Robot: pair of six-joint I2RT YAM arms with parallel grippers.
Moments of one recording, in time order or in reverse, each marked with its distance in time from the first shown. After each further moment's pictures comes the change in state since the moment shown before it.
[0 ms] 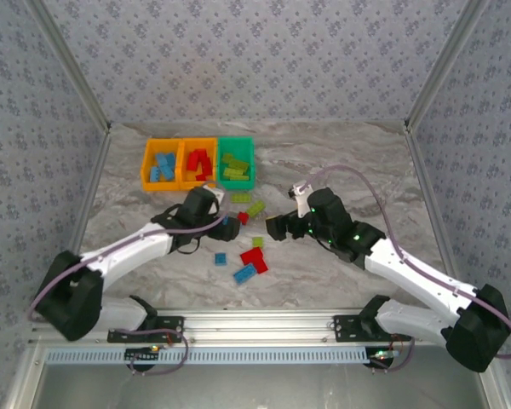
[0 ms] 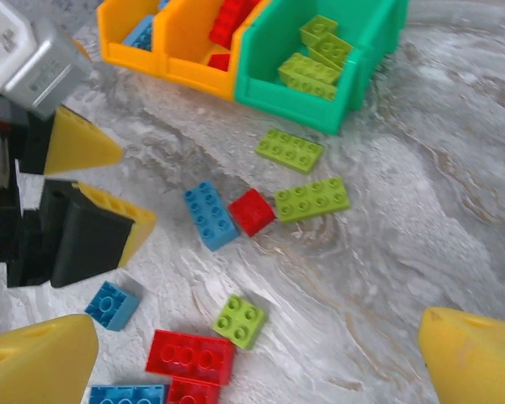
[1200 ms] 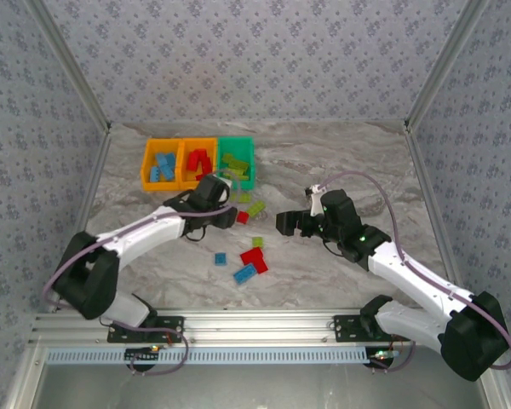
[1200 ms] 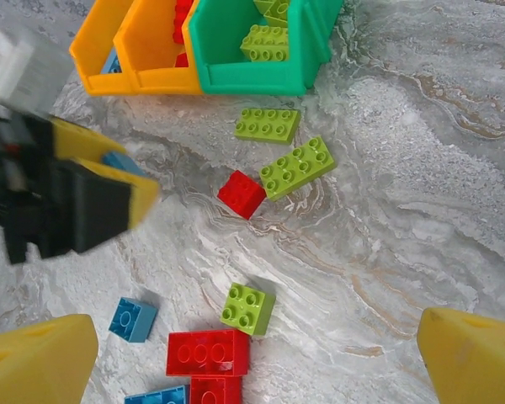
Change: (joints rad) left arm 0.014 0.094 0.163 -0.093 -0.127 0.051; right arm -0.128 -0.014 -0.097 0.074 -0.142 0.197
